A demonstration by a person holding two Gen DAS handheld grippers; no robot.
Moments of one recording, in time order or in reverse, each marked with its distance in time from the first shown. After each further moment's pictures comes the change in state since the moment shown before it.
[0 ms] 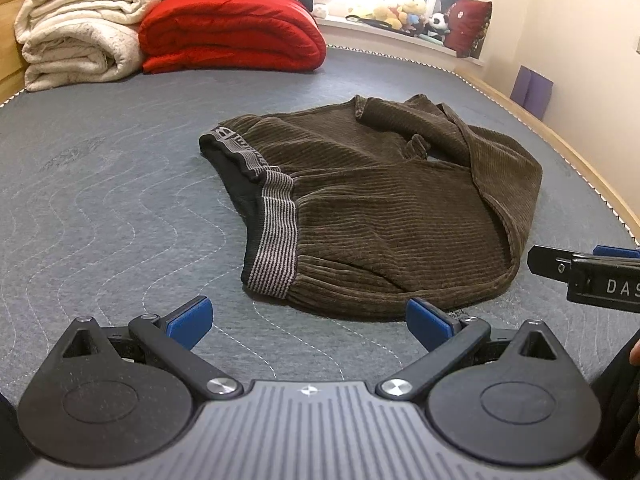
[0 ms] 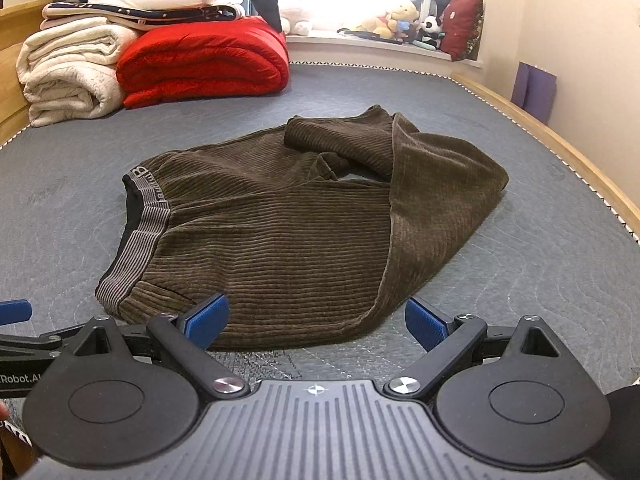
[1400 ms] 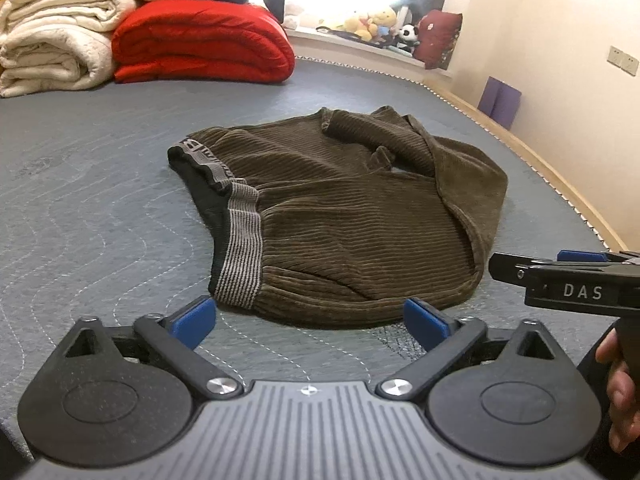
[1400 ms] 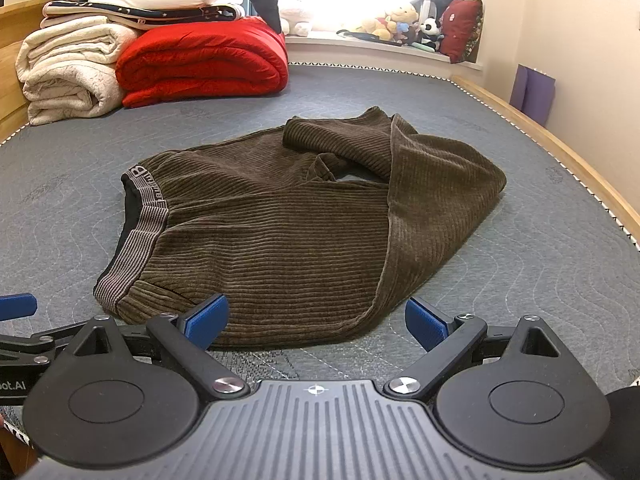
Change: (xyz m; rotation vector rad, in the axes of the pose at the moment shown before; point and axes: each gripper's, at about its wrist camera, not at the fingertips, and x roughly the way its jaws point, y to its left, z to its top) left arm 0.018 0.000 -0.003 0.008 -0.032 -0.131; right arm 0.000 0.002 -0.001 -0.004 -0.004 -0.007
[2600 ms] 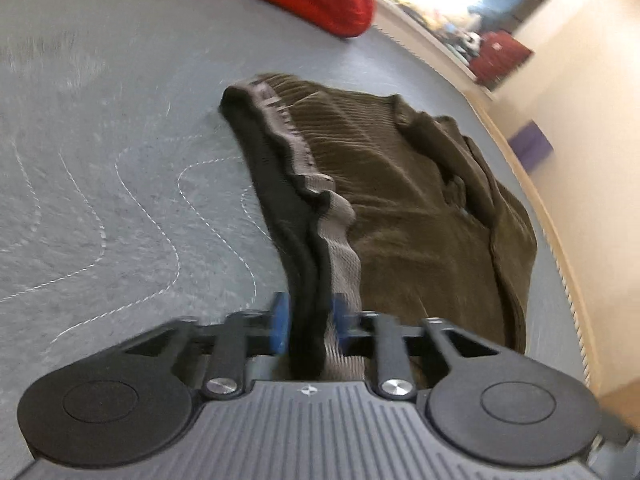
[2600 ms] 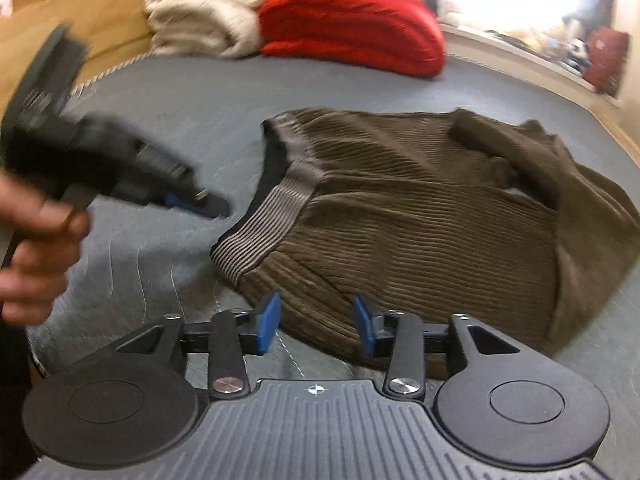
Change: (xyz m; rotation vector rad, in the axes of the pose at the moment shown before) left arm 0.116 0.143 0.059 -0.369 0.188 -0.156; right arm 0.056 0.092 -0.002 -0.291 0.075 0.317
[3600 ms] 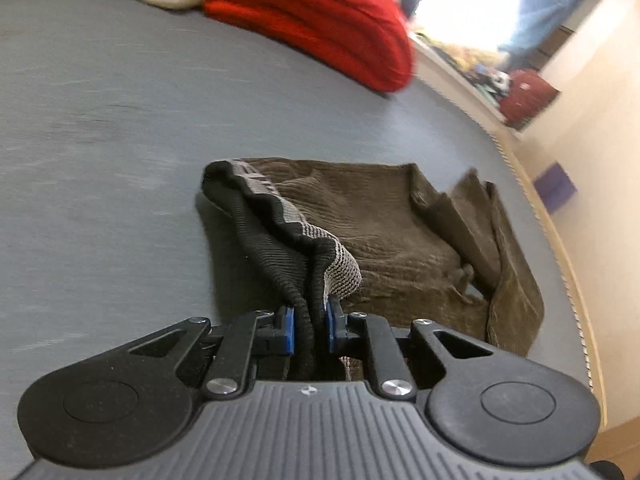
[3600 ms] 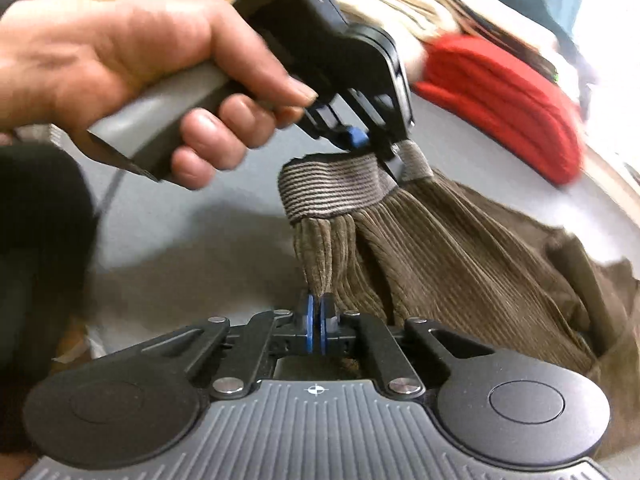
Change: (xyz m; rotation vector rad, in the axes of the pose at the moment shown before) left arm -0.079 0.049 0.070 -0.016 -0.081 0.123; right arm -0.023 0.115 0.017 -0.420 -0.069 0.232
